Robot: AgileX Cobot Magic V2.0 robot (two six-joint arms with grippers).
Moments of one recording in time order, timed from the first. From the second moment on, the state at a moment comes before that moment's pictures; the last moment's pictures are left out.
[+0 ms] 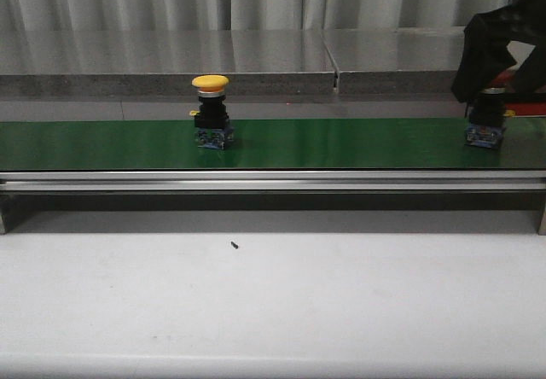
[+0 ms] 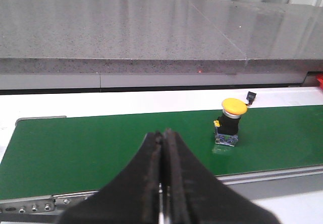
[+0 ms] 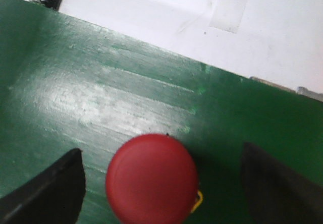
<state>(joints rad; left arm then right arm) -0.17 0.65 -0.49 -0.91 0.17 0.79 -0.05 1.76 -1.32 0.41 0.64 -0.55</state>
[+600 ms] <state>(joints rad) -0.17 0.65 -0.49 -0.91 0.17 0.79 -0.22 1.86 -1.67 0.38 0.77 -0.49</state>
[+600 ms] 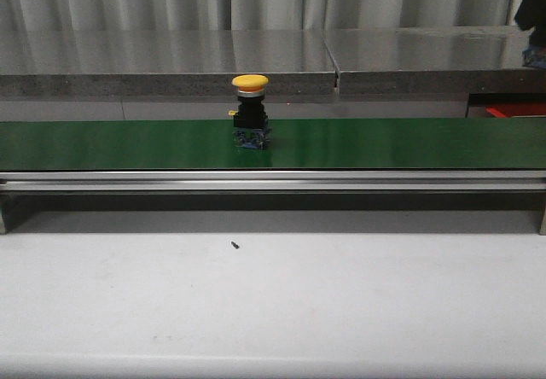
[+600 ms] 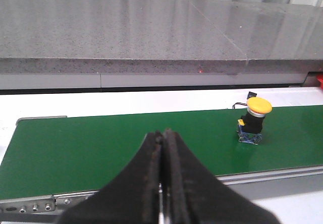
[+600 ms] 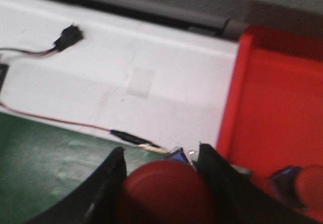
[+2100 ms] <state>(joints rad) -0.17 0.65 -0.49 -0.91 0.17 0.79 -0.35 2.41 -2.19 0.39 0.81 -0.44</state>
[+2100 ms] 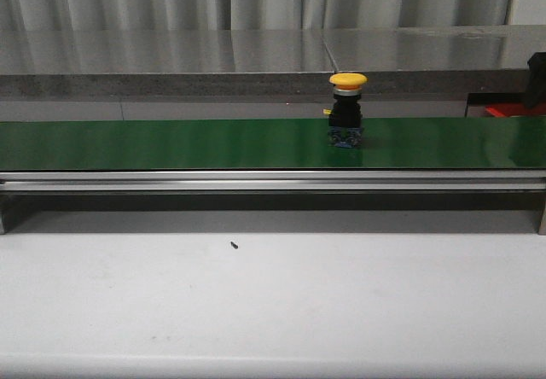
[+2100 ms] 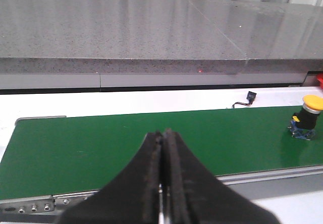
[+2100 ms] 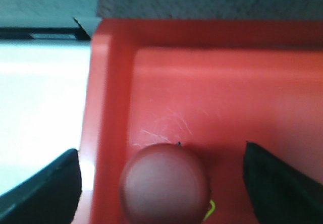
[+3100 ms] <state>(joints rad) -0.17 0.65 -0.49 -0.91 0.17 0.79 -0.30 1.69 -1.53 0.37 1.06 -0.48</state>
